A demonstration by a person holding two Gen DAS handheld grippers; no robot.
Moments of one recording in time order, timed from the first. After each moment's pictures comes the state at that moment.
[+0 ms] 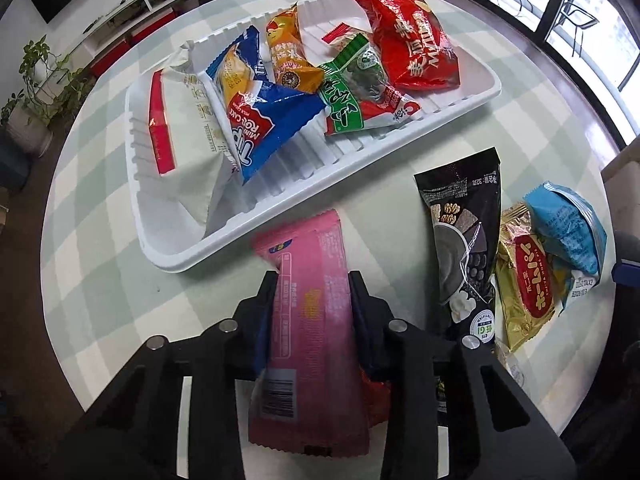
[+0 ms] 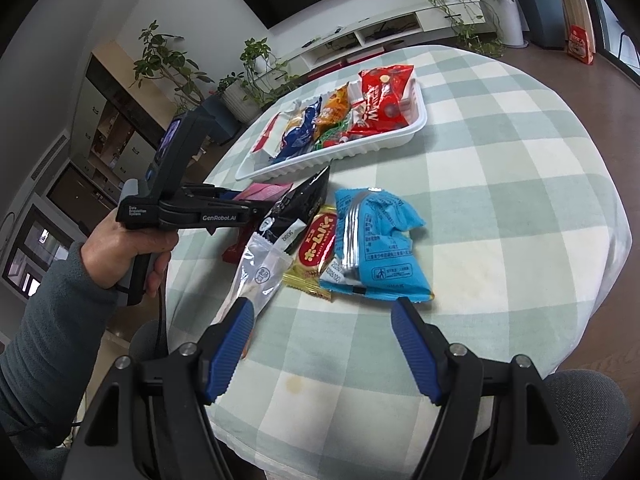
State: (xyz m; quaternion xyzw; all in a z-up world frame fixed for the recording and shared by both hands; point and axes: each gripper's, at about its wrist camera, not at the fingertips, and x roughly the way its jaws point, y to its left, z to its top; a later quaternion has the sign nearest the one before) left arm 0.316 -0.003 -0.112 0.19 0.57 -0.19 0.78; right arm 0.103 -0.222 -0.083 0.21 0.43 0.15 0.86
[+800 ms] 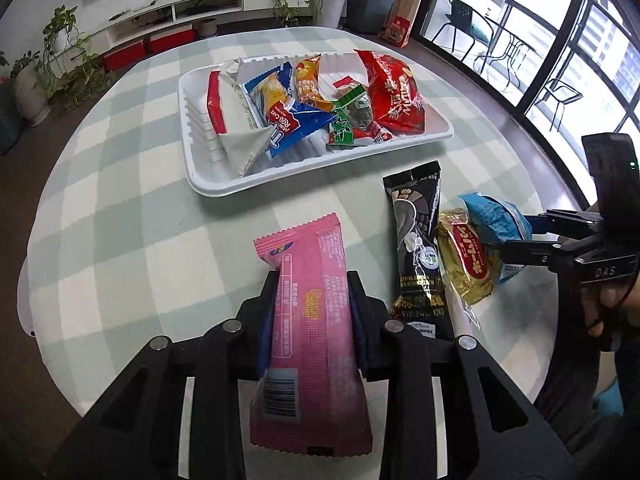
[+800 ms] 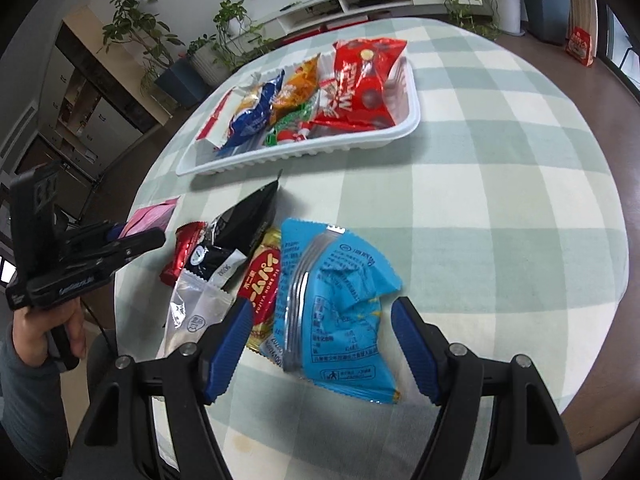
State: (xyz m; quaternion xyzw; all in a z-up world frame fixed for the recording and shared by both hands) left arm 0.233 0.053 -0.073 0.05 0.51 -0.21 0.83; right arm 0.180 -0.224 -0.102 0.15 0.51 0.12 0.84
